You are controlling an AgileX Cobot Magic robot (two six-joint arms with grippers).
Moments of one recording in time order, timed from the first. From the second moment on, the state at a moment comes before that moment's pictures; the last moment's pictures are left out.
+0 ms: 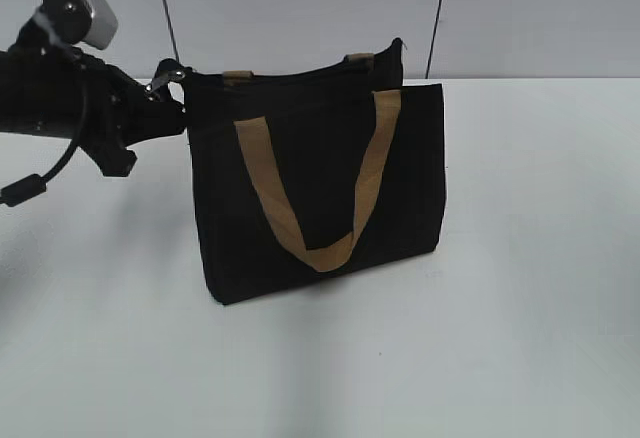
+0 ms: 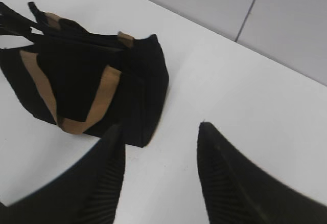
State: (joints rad) left arm -0.16 1.67 -0.87 -1.61 0.58 2.38; right arm 0.03 1.07 -1.33 0.44 1.06 -0.58
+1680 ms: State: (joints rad) left arm -0.16 1.31 -0.87 -1.45 0.57 2.05; right arm 0.65 1.93 -1.81 0.42 0.95 -0.78
